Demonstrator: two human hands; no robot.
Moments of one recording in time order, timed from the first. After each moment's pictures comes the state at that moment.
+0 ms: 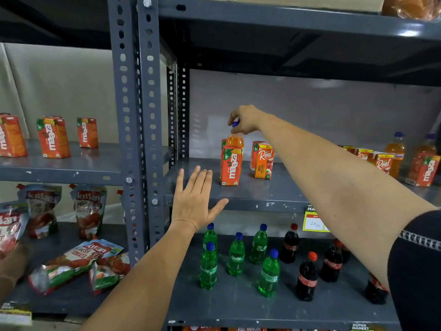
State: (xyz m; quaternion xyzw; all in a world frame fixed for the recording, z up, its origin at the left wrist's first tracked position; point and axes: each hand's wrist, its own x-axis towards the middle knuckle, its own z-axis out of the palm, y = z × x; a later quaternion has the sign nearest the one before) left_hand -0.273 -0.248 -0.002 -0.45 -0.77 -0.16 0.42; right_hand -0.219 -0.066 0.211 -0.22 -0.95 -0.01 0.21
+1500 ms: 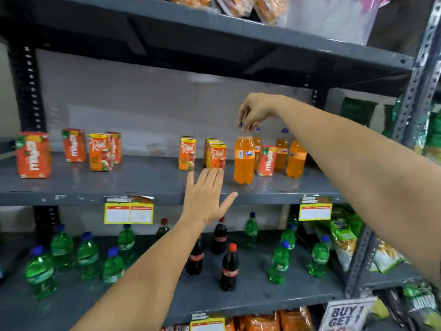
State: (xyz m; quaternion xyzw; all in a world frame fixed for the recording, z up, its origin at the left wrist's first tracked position) left_hand 0.085 0.058 0.011 -0.53 -0.71 -0.23 0.40; right_hand 0.181 0.189 0.251 -0.28 -0.95 0.06 0.13
